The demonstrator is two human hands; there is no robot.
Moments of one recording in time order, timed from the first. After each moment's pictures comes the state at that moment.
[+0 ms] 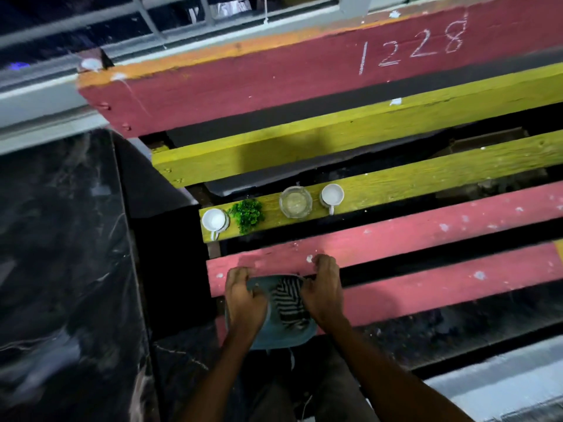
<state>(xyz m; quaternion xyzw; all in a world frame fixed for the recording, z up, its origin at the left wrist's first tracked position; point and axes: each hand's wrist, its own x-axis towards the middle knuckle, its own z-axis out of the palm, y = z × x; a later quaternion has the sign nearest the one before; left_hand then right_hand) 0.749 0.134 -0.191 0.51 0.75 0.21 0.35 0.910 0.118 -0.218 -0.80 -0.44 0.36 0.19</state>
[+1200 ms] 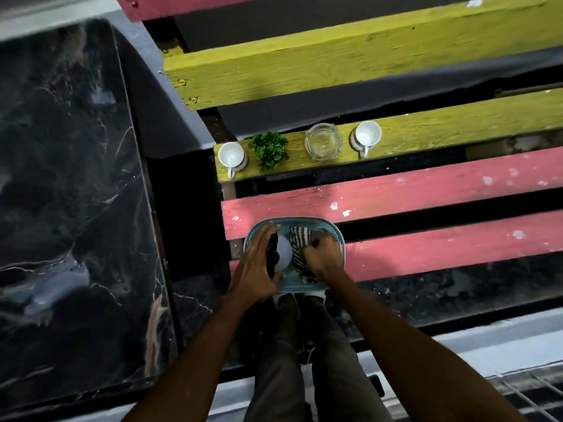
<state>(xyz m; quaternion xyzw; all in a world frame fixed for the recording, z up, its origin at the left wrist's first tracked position) 0.673 0.072 -0.264 0.69 0.57 0.11 0.43 0.860 0.089 -0.271 -0.79 -0.35 0.49 0.09</state>
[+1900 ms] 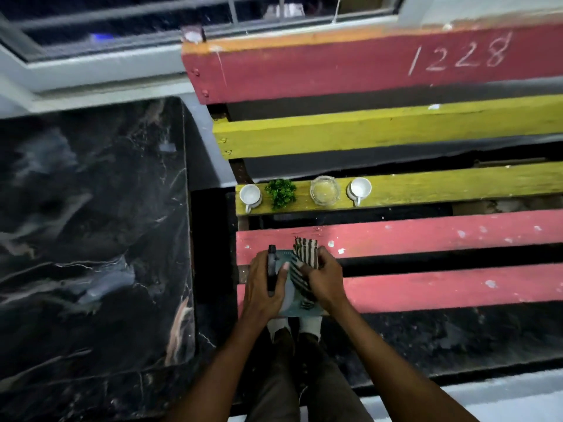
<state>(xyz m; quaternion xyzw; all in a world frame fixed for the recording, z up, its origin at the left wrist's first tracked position) 0.712 0.069 -0.160 0.56 0.67 0.31 0.37 0.862 0.090 -0.171 -0.73 -0.35 0.53 0.26</state>
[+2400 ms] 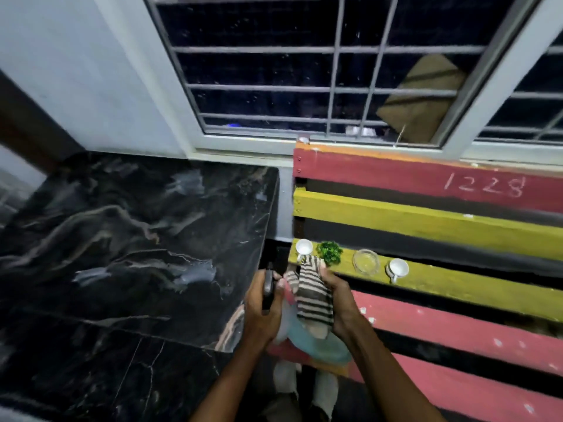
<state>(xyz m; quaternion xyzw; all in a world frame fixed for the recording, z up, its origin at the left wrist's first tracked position) 0.656 0.035 -0.015 0.46 0.69 0.50 0.25 0.811 0.108 -0.019 -0.41 -0.06 0.86 0.30</state>
